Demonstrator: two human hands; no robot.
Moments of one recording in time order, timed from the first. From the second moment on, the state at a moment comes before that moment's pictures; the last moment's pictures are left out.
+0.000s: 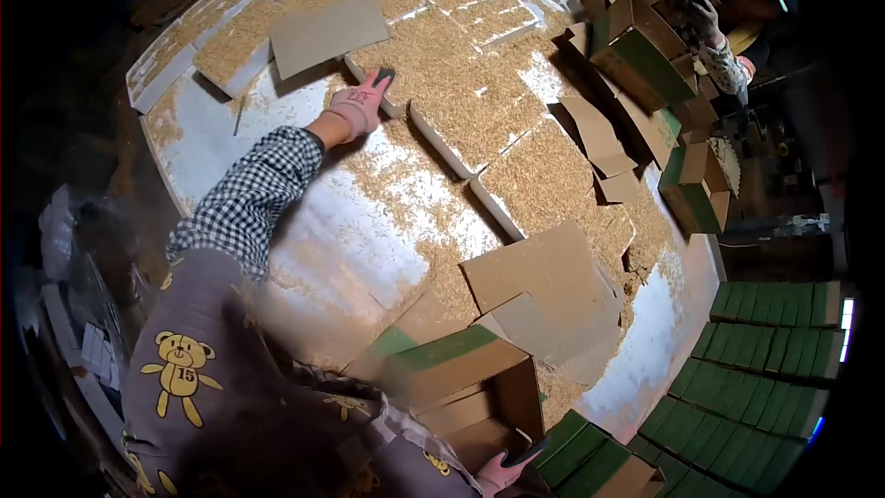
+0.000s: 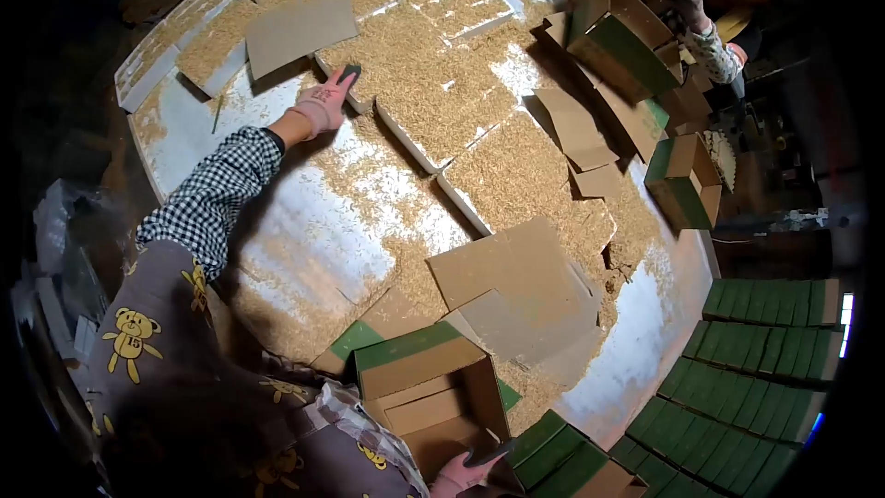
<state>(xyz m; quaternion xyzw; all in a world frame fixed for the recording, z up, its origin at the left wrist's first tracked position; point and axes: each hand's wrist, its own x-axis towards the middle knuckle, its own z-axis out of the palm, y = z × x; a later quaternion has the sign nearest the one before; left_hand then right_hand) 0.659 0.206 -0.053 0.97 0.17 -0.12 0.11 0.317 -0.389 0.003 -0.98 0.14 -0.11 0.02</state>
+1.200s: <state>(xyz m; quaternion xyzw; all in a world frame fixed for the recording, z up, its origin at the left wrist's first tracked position) 0.336 0.127 0.062 0.56 0.12 0.01 0.82 0.383 -0.444 -0.003 -0.92 0.14 -0.10 0.35</state>
